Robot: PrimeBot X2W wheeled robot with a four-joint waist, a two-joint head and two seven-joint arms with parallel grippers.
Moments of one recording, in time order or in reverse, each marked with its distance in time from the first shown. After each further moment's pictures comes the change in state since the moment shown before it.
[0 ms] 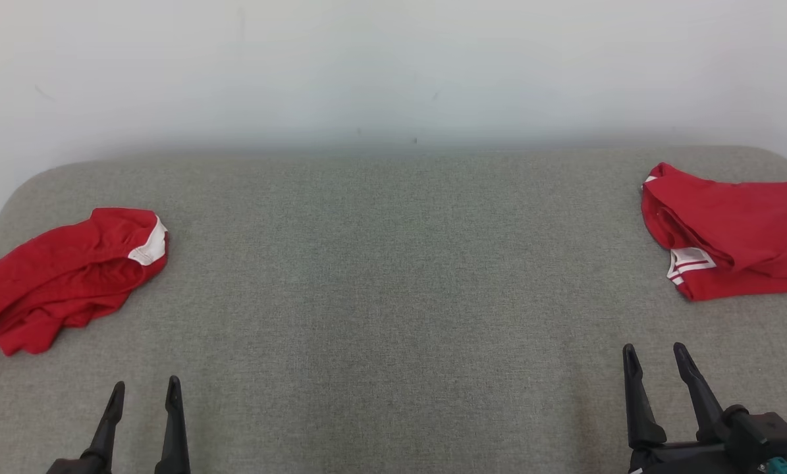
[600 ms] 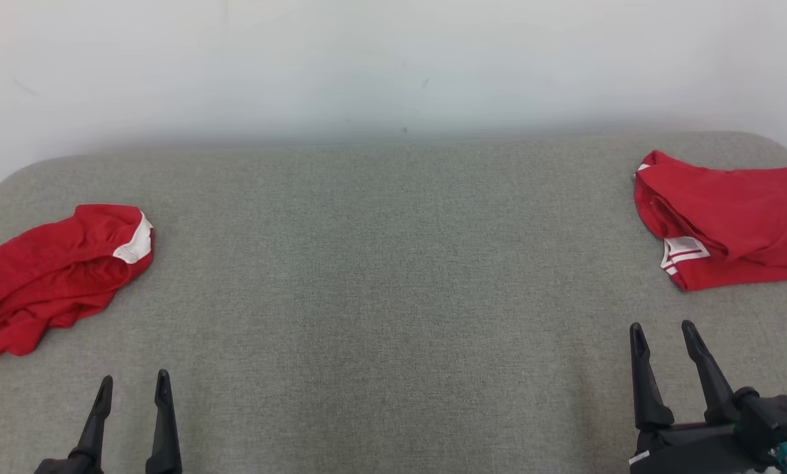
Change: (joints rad) left arm 0.006 0.000 0.017 -0.042 0.002 0.010 0.000; right arm -0.040 -0.023 0.001 -0.026 -0.001 0.000 0.006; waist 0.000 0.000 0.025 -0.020
